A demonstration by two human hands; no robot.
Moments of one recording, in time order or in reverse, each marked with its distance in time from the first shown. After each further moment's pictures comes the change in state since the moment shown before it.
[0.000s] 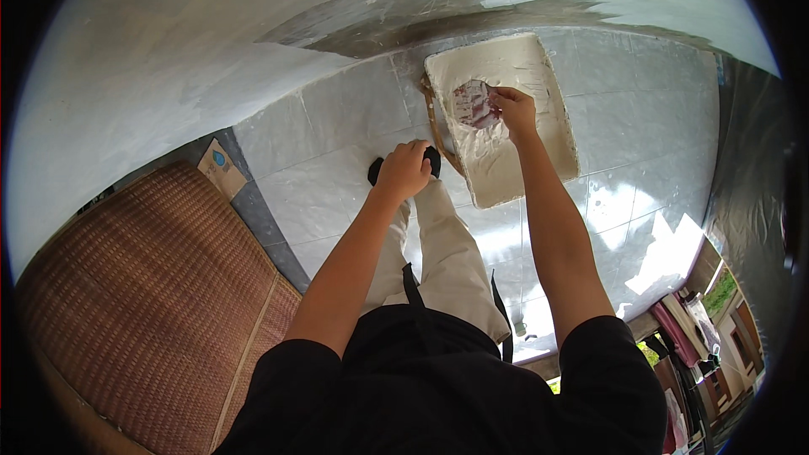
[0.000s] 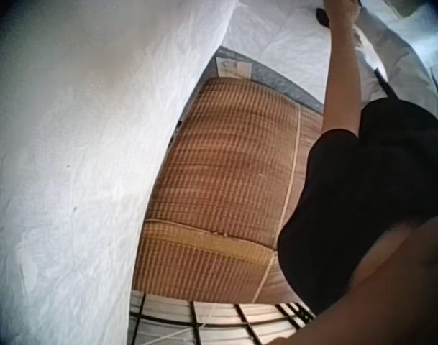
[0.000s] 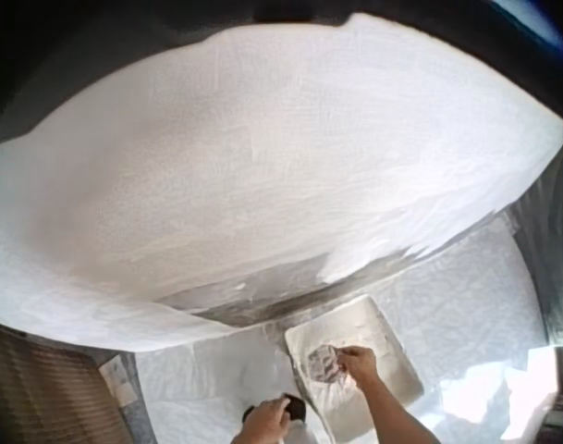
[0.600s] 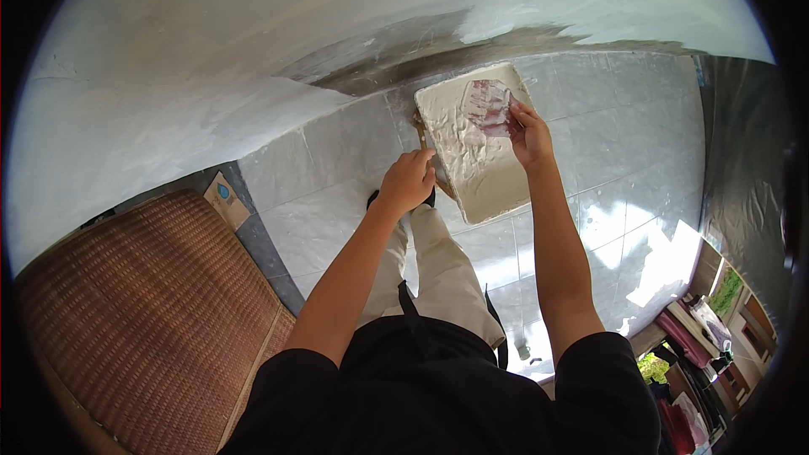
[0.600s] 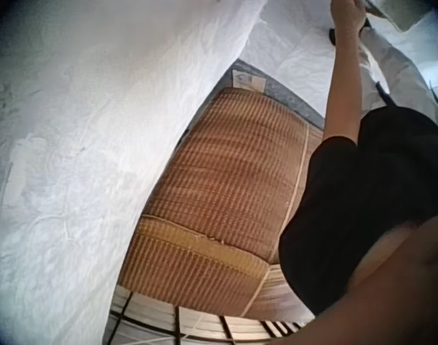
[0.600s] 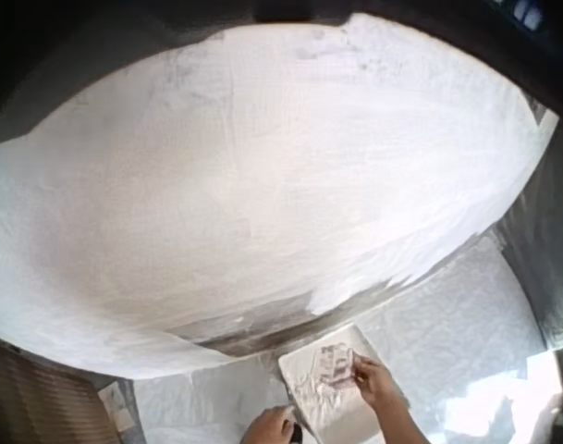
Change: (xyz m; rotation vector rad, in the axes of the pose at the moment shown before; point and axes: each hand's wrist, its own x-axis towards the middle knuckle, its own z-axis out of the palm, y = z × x) left_hand 0.008 0.054 -0.049 -0.078 0.059 0.085; right_hand -0.045 -0.070 -0.047 0.667 -0.105 0.008
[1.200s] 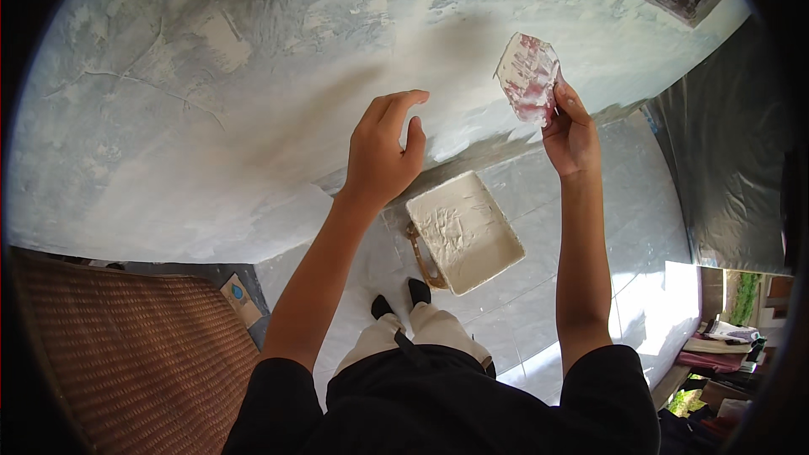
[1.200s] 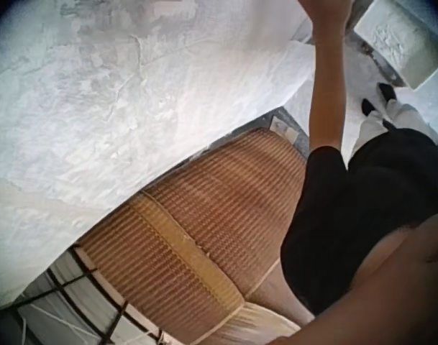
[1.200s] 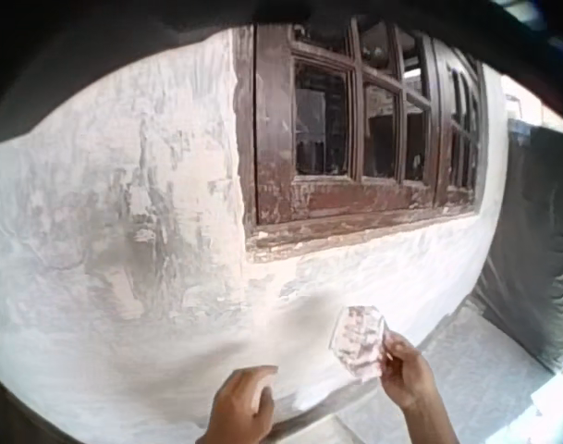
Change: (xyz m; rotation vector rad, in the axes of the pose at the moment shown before) left_hand 0.006 0.235 -0.256 -0.043 0.691 0.711; right_hand -0.178 -0.266 0.169 0.169 -0.331 -0.562
